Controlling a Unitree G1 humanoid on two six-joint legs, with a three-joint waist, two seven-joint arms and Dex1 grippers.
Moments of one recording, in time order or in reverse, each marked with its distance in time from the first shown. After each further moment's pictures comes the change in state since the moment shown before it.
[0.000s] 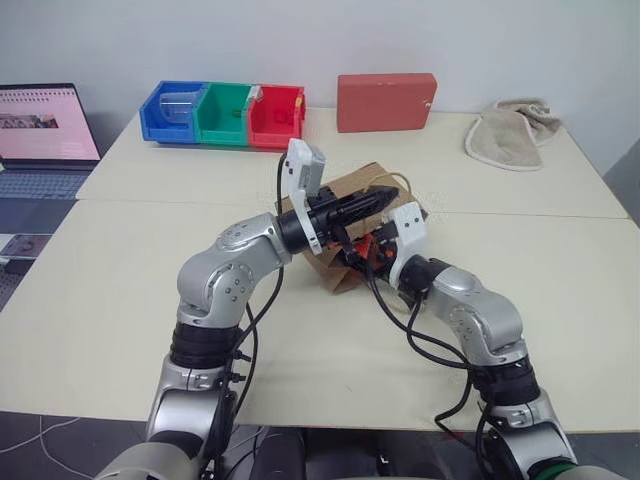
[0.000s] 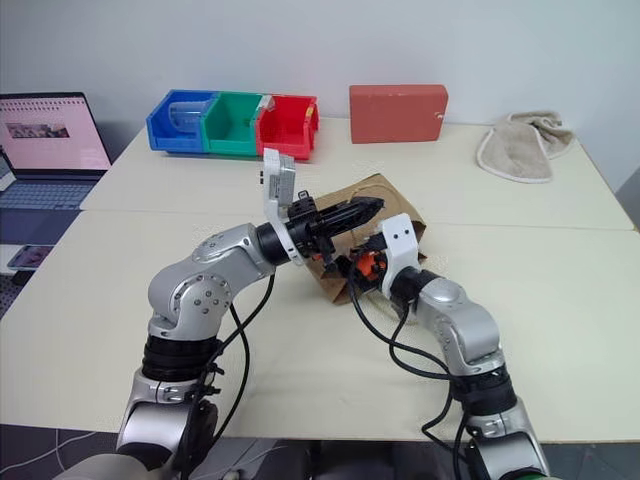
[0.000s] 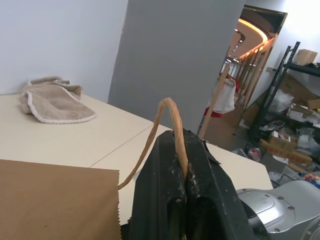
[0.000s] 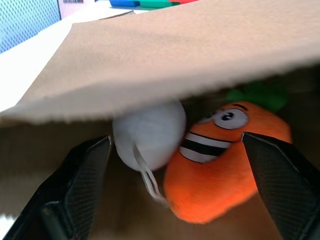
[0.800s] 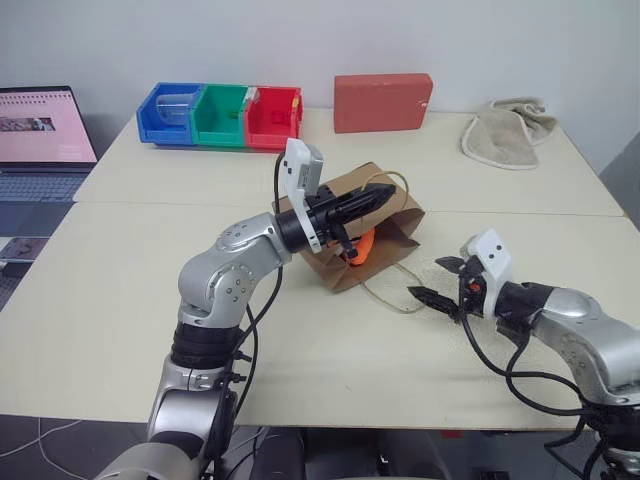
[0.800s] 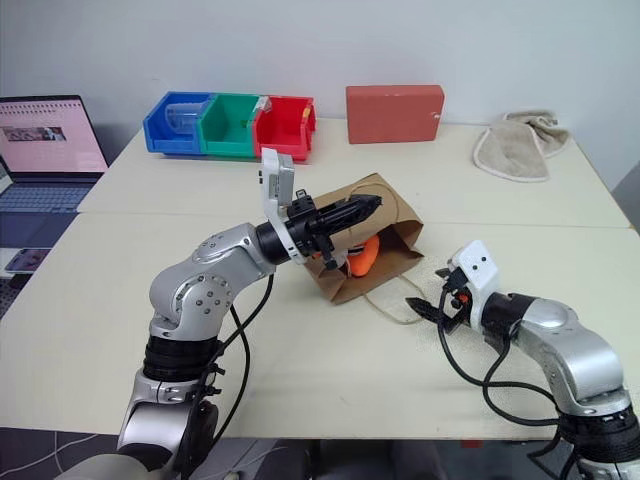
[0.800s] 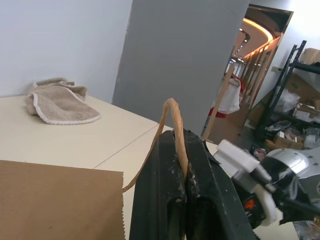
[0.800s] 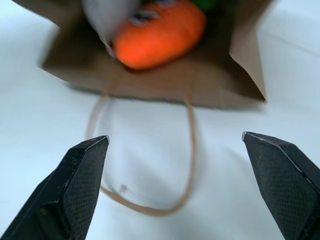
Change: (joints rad) left arm 0.006 0.000 -0.005 0.006 0.016 -0.021 0.007; right arm 0.240 -0.436 -0.126 -0.116 0.069 -0.007 0.281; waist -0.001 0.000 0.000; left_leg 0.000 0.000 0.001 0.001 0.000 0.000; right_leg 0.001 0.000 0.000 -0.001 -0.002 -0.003
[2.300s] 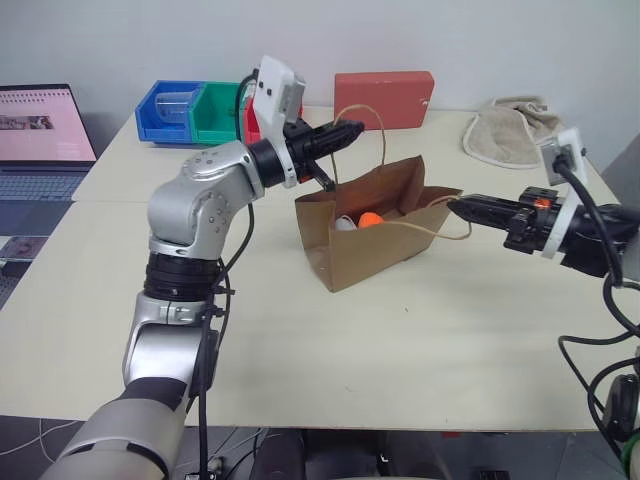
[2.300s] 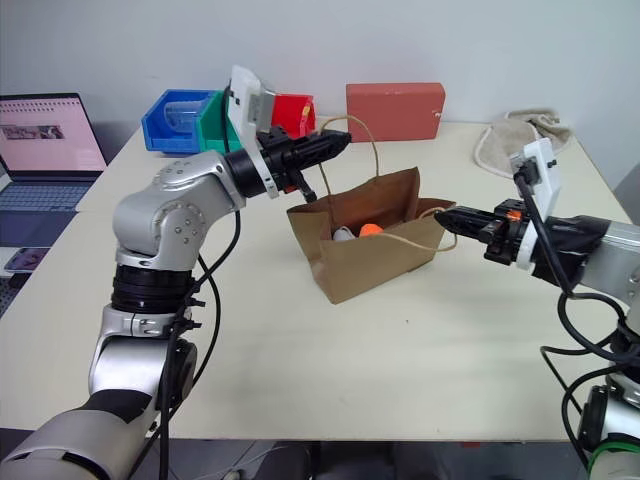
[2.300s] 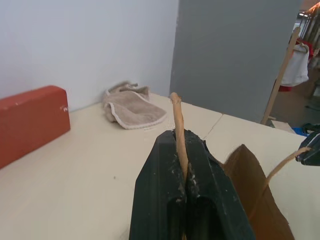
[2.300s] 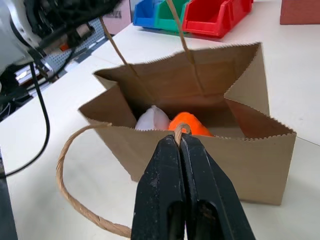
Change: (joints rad) left arm -0.313 0.121 0.014 0.326 0.165 -0.052 -0.052; right arm -0.417 -0.085 -0.380 0.030 0.626 0.568 -0.148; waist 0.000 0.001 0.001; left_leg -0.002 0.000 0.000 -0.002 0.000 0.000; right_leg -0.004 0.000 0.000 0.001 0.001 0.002
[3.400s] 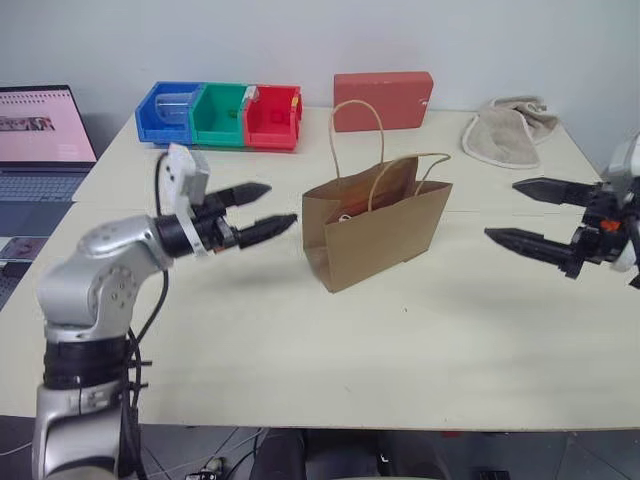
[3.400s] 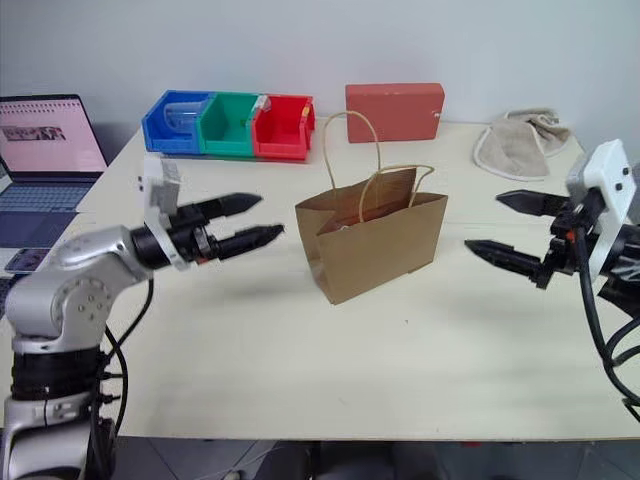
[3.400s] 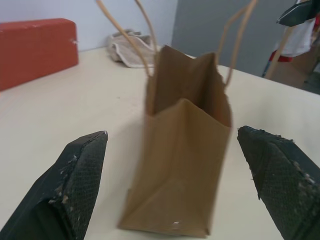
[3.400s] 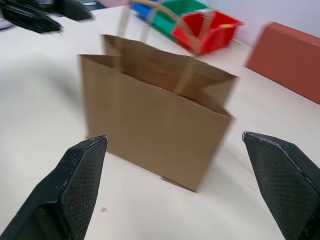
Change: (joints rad) left arm 0.504 0.266 0.187 -0.353 -0.133 0.069 -0.192; right arm 0.345 -0.326 -0.035 -0.191 -0.179 -0.508 0.440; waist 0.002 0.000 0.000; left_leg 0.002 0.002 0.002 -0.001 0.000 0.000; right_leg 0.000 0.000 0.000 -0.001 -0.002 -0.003
